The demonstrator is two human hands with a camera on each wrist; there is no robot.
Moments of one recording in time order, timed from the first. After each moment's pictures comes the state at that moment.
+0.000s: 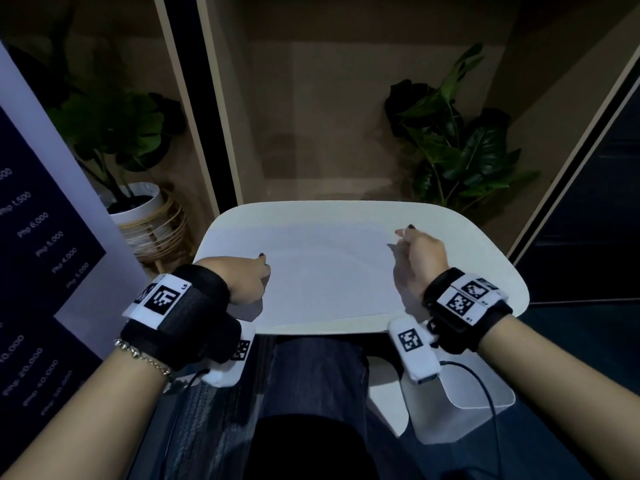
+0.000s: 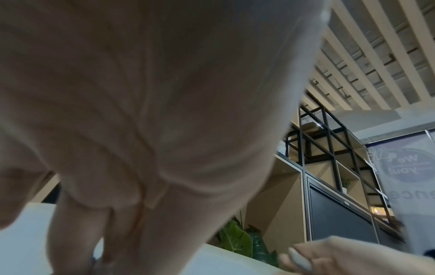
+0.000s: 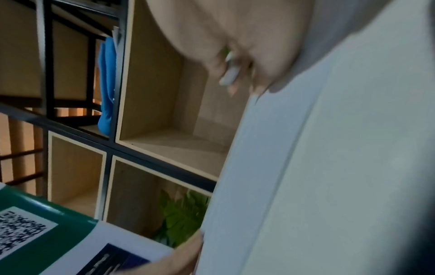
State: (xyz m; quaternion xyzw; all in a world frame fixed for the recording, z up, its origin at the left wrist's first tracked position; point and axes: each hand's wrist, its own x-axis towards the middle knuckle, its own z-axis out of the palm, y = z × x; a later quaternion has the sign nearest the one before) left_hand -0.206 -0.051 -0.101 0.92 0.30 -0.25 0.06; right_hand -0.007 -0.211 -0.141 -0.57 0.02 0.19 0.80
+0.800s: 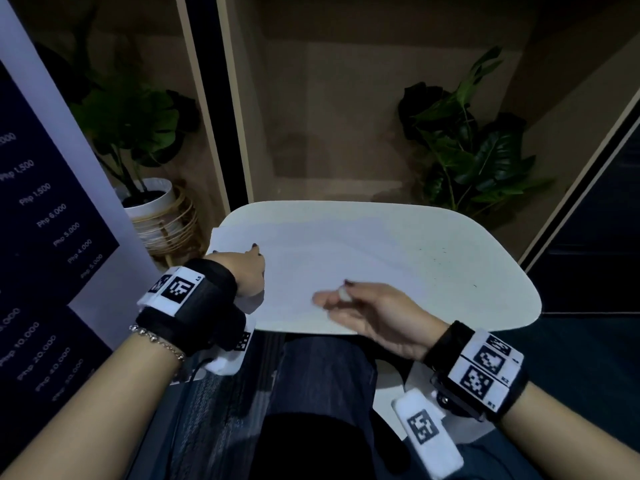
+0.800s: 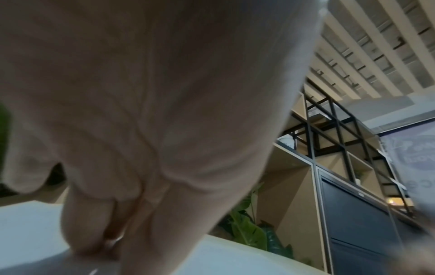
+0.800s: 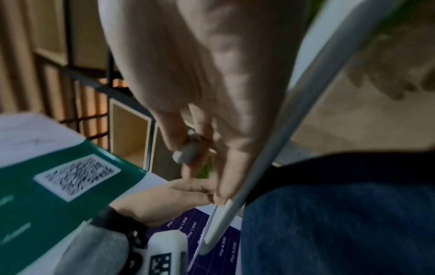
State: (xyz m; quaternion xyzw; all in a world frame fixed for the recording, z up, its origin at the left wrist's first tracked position) left_hand -0.204 -0.035 -0.115 0.90 0.38 -0.22 0.05; right_hand -0.094 -0.231 -0.144 -0.52 -0.20 0.53 0.64
